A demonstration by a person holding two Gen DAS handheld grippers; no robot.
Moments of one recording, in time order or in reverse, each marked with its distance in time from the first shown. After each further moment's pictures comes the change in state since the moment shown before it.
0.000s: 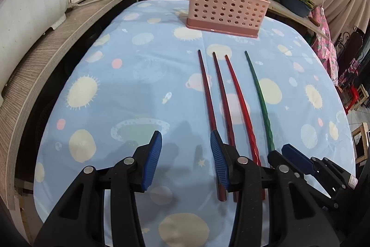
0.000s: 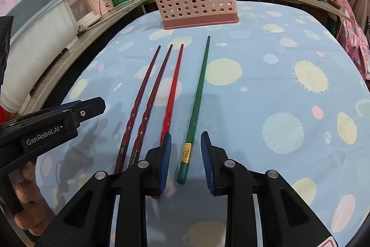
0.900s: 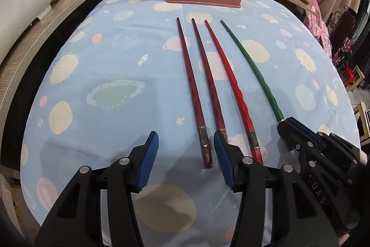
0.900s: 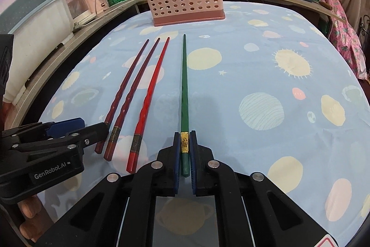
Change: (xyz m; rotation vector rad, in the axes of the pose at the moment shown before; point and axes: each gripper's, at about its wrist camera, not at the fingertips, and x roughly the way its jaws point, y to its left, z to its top) left arm 0.013 -0.022 -0.039 0.072 0.069 -0.031; right arm -0.010 -0.018 -0.027 -0.013 -0.036 -0.045
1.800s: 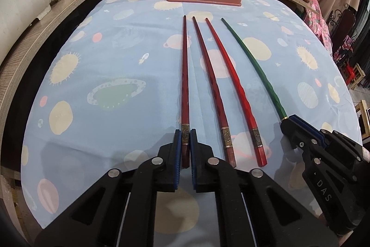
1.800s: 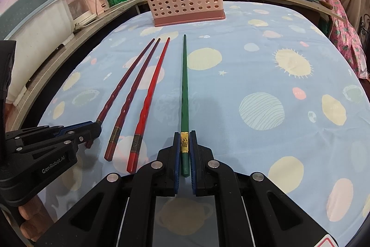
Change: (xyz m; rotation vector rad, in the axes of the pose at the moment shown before) left arm 0.000 0.002 0.000 0.007 -0.001 0.005; right arm 0.000 -0.001 0.001 0.007 0.004 0.005
